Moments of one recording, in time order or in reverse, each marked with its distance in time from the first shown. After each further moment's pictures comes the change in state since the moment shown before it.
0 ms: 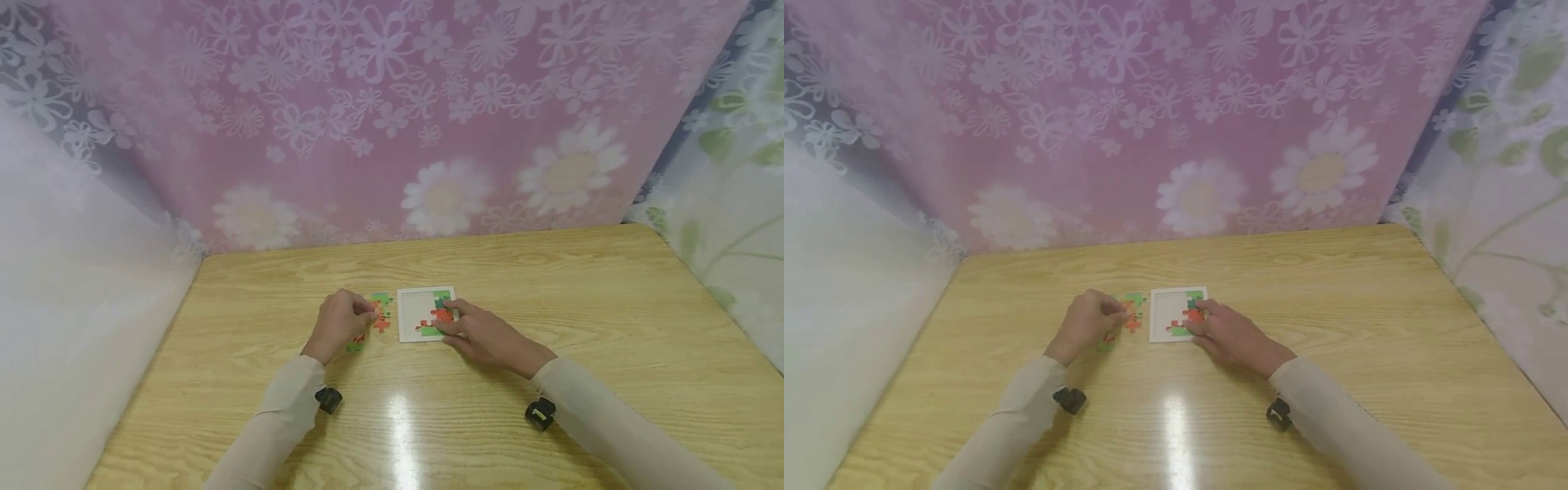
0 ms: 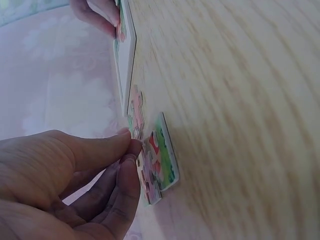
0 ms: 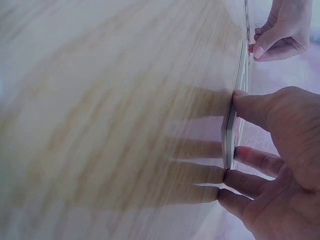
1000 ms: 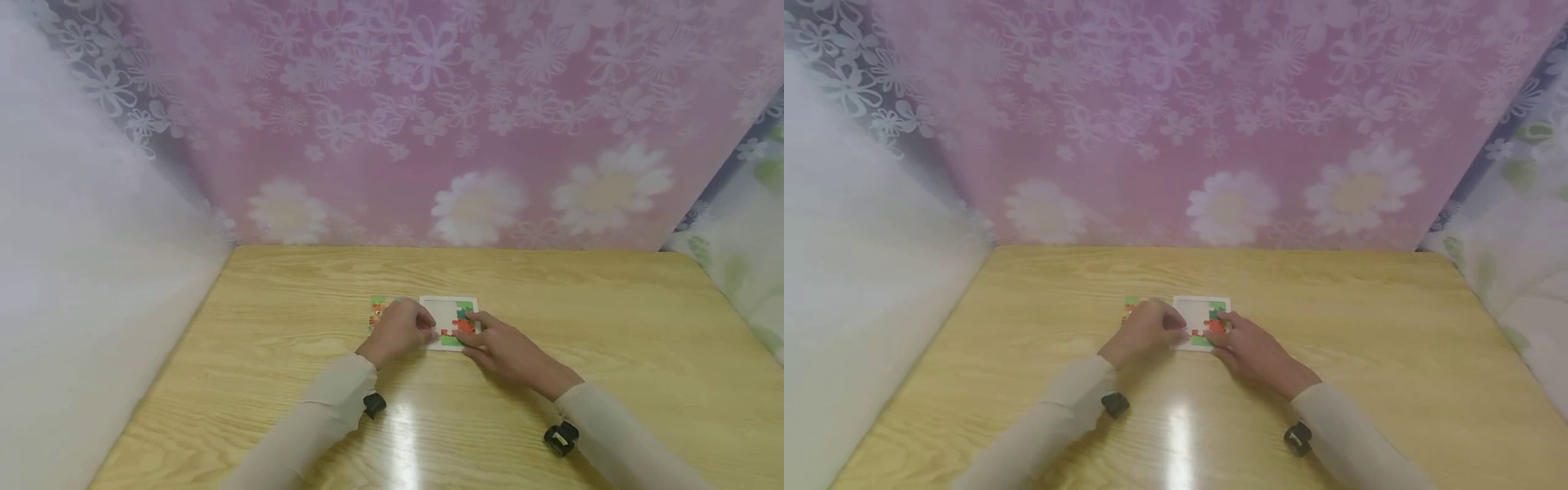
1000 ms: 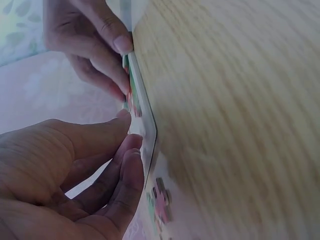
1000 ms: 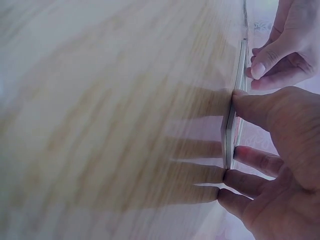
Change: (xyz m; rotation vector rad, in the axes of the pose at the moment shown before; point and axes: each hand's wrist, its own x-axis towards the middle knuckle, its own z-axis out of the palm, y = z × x) left_hand 0.002 0.037 0.033 0.051 -0.147 0.172; right_hand 0.002 -0.001 0.003 0.006 0.047 -0.045
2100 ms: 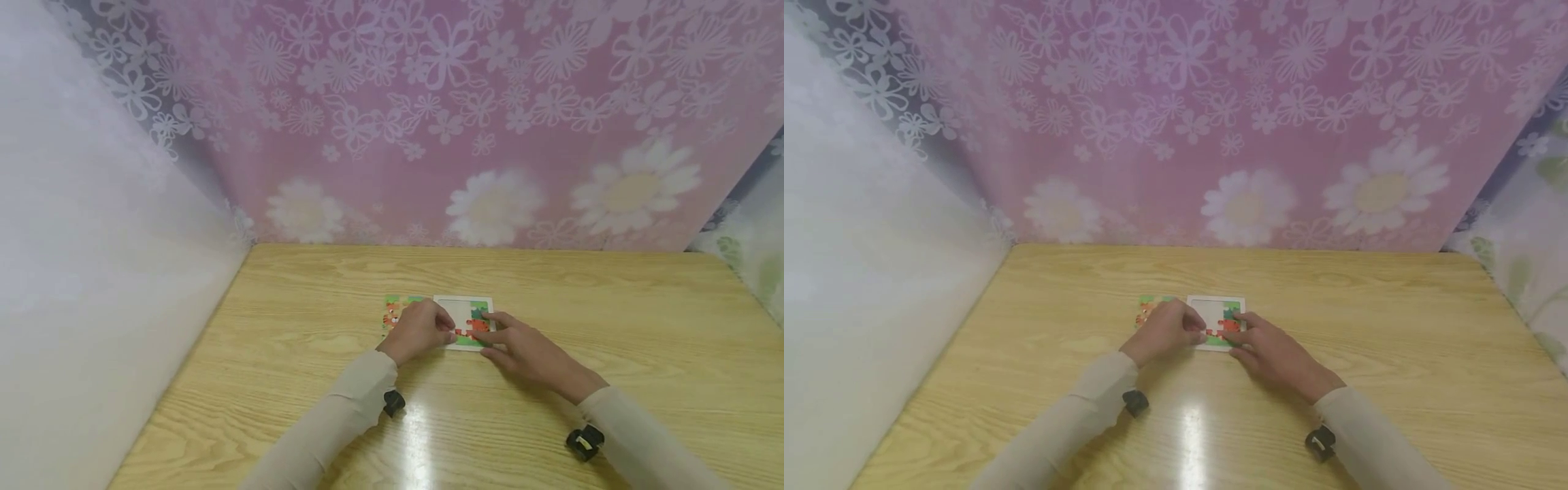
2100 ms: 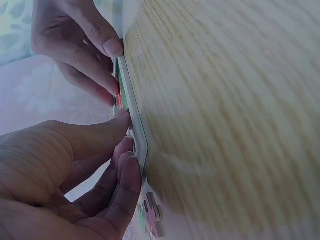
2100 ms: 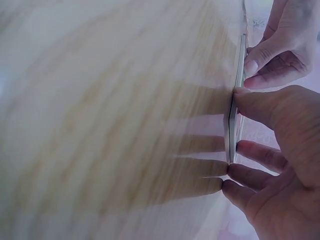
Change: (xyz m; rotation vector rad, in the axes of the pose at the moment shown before) left_hand 0.005 0.004 0.006 -0.037 -0.044 -0.069; right_hand -0.003 0.008 0.000 0.128 -0.025 0.051
